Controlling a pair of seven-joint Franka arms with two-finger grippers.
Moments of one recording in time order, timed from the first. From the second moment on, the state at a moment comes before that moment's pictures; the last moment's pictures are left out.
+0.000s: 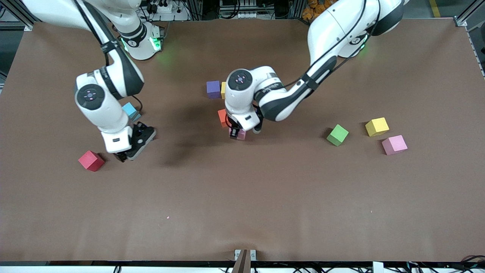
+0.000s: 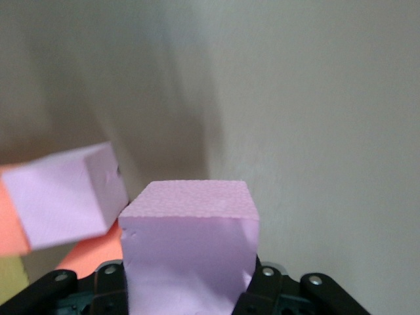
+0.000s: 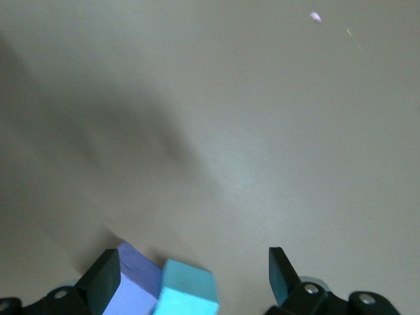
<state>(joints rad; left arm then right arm) -0.41 0.83 -0.63 -1.43 0.52 2.21 -2.56 -0.28 0.28 0.49 -2.05 -0.32 2.37 -0.63</state>
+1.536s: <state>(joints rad) -0.73 0.93 -0.45 -1.26 0.49 2.34 -2.76 -0.51 0.25 0.62 -2.30 -0.28 2.49 -1.22</state>
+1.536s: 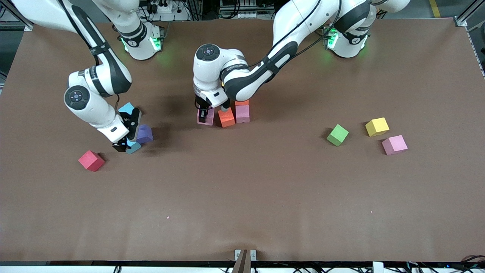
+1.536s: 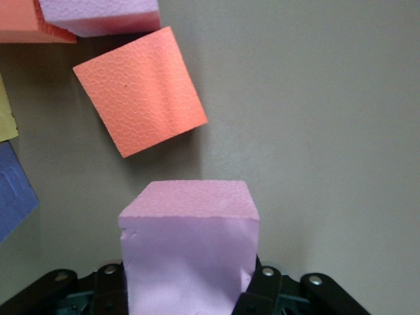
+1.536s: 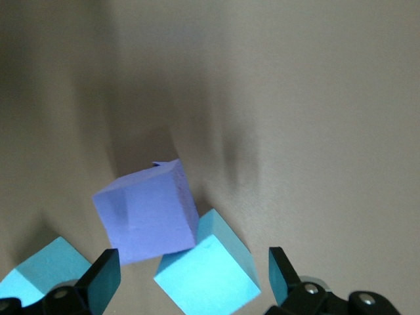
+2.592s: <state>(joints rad) -0.74 1.00 -0.44 -1.26 0.49 2.35 -2.75 -0.51 0.25 0.63 -2.43 -0.28 2.62 -1.33</state>
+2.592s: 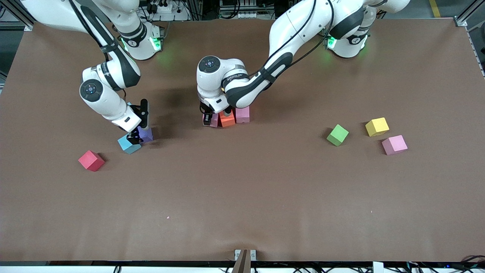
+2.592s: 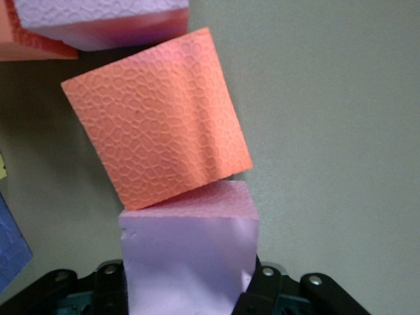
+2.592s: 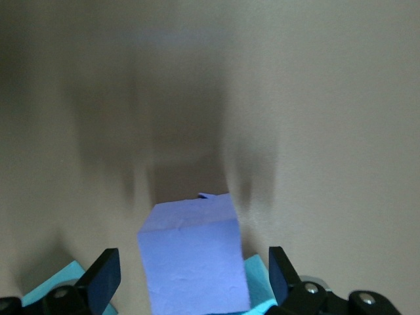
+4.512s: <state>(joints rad) -0.74 0.99 -0.42 -1.26 0.43 2.20 -2.74 -0.50 0.32 0.57 -2.44 -0.32 2.73 -1.37</state>
